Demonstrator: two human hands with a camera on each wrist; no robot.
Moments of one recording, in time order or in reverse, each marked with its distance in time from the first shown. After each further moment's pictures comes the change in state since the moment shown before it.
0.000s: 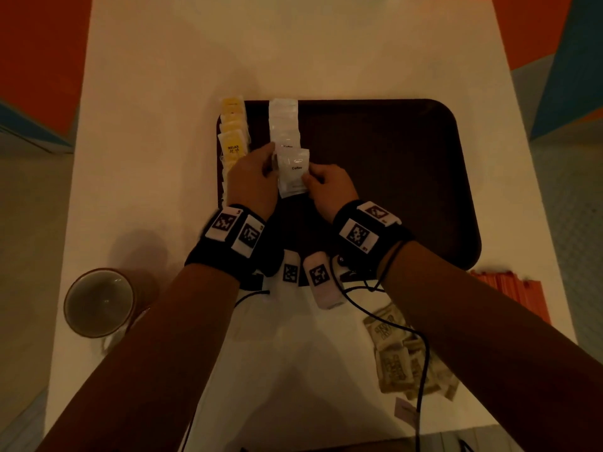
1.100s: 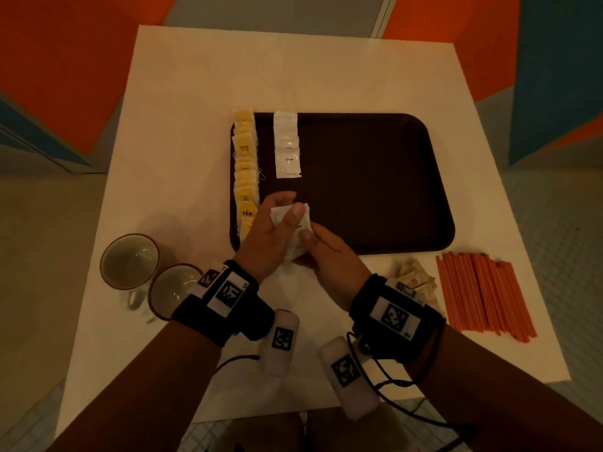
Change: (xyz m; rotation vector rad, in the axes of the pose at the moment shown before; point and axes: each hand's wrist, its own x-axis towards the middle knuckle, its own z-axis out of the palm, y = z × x) left_hand -0.140 0.024 -0.018 -0.599 -0.156 -0.006; right_hand -0.161 0.014 0.016 0.623 -0.240 0.007
